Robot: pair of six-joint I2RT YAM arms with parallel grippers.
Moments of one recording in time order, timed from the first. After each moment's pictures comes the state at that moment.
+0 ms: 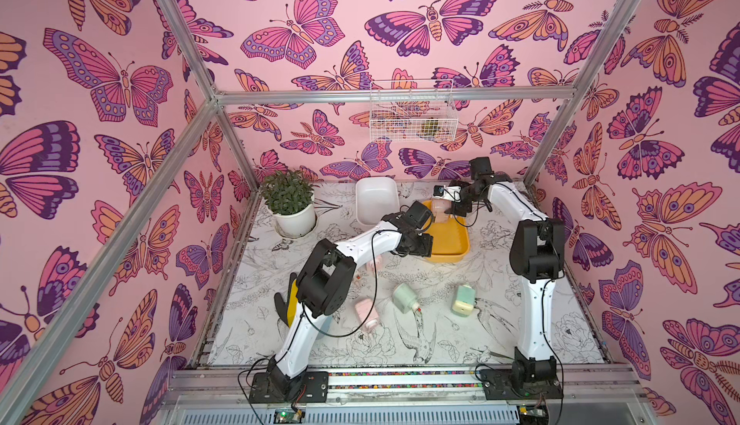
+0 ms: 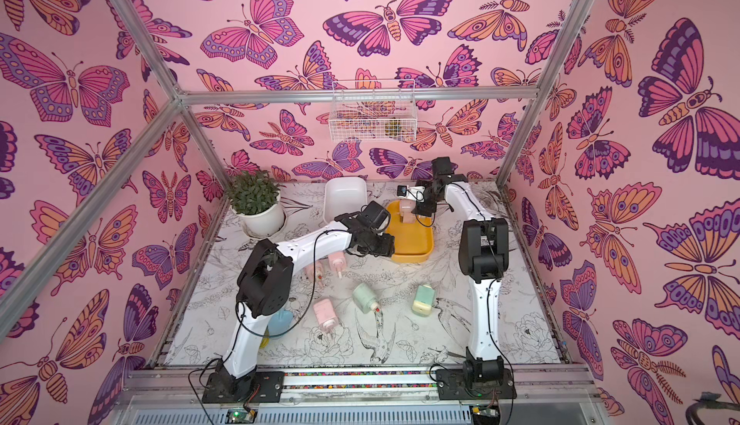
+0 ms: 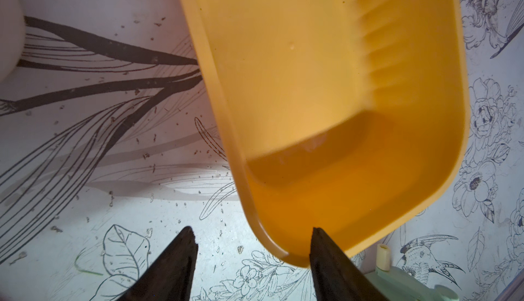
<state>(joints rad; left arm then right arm) -0.76 2.19 1.78 -0.65 0.13 -0.50 0.17 2.30 2.02 -0.73 -0.38 -1.37</state>
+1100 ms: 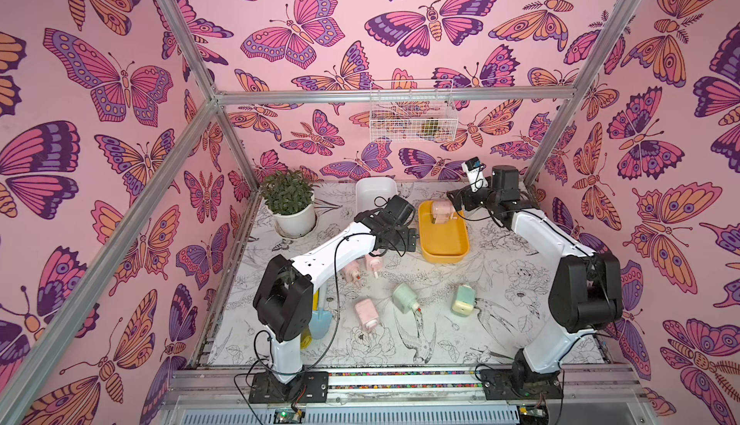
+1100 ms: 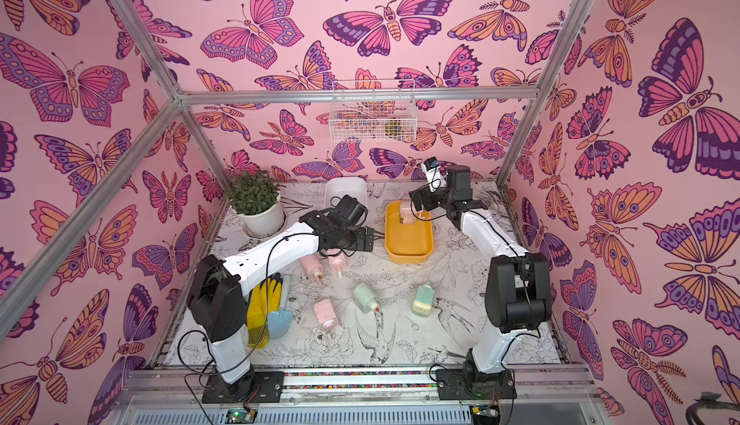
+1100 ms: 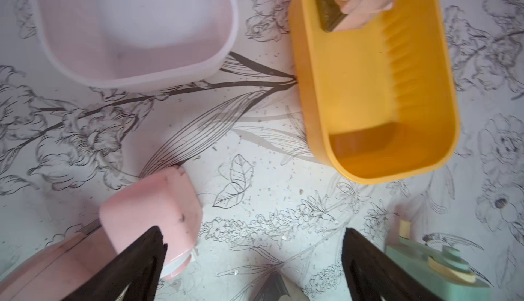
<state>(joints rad) -0.71 1.84 1.57 -0.76 -0.14 -0.54 0.18 1.71 1.34 -0.12 -0.28 -0.15</state>
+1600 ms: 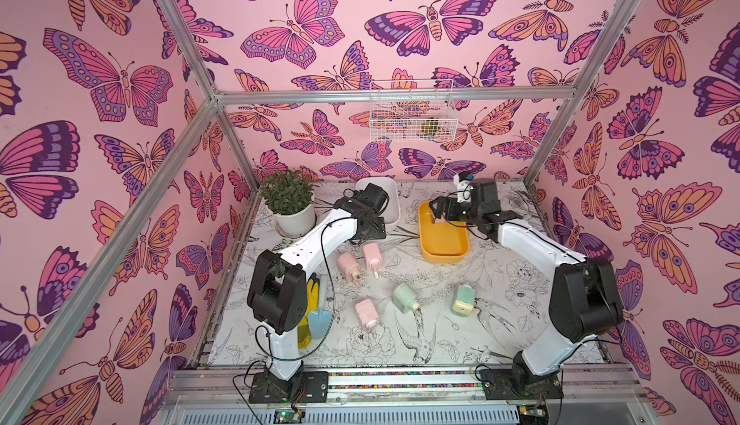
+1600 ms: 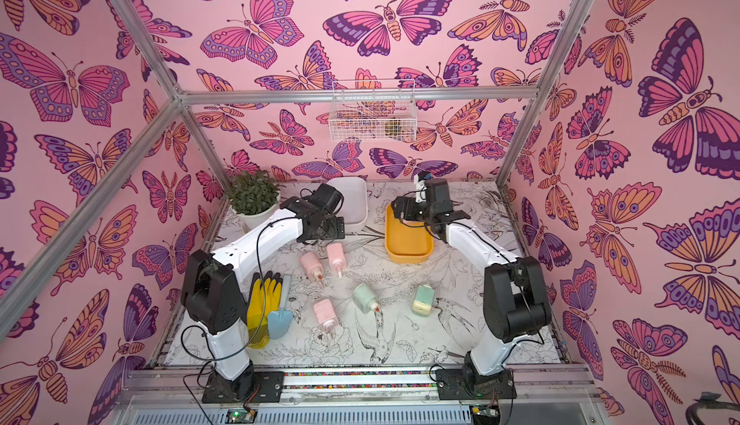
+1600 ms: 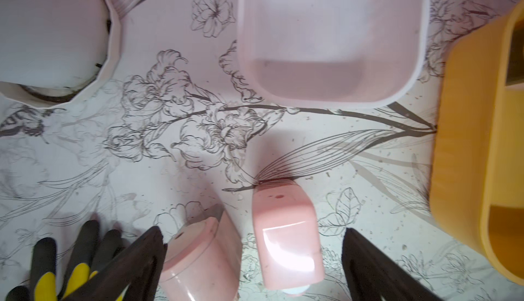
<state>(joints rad) -0.54 1.85 1.62 -0.95 -0.29 -0.58 0.39 1.70 1.24 -0.16 -0.21 0.36</state>
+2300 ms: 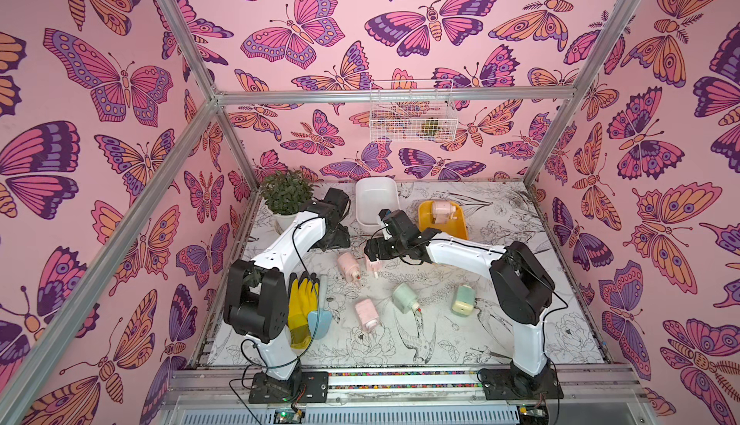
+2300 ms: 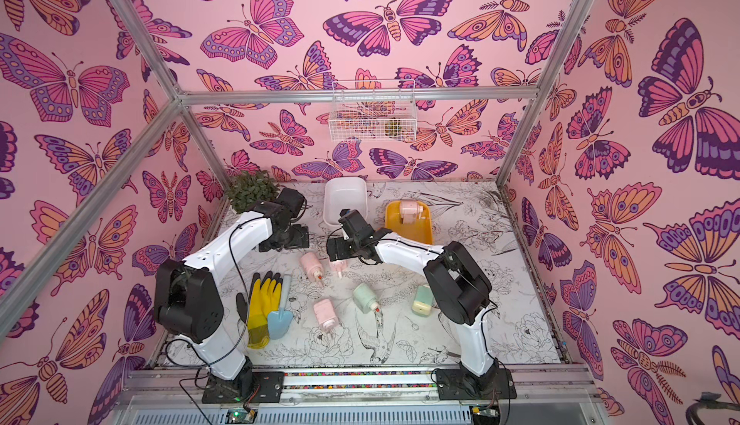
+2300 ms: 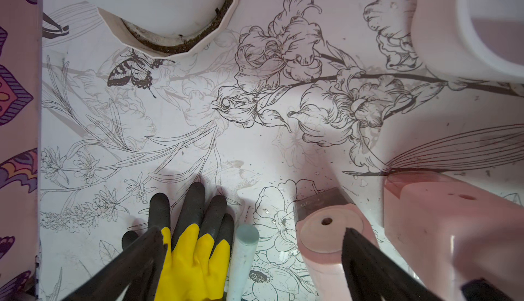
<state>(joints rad) -0.33 1.72 1.43 -1.01 -0.27 -0.47 0.85 2.00 1.44 -0.28 -0.07 0.45</state>
